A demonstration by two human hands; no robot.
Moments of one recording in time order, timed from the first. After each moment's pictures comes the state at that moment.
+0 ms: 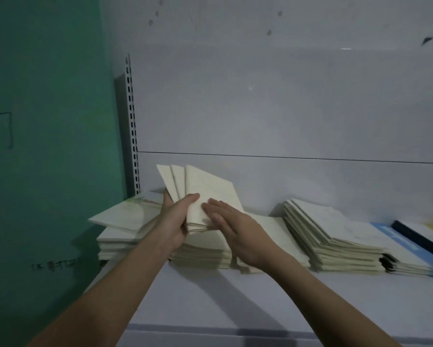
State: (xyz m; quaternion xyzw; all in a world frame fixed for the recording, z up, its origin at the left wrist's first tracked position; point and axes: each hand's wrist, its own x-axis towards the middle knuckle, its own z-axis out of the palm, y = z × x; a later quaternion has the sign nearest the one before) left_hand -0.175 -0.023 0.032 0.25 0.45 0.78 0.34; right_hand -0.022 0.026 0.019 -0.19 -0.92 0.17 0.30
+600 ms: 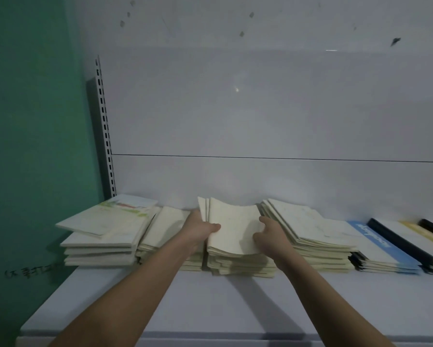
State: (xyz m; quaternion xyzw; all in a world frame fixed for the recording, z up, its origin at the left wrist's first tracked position) left_hand -0.113 0.053 -0.003 0.35 0.67 0.57 0.33; right_hand 0.055 0.116 -0.013 -0.48 -0.72 0.38 0.31
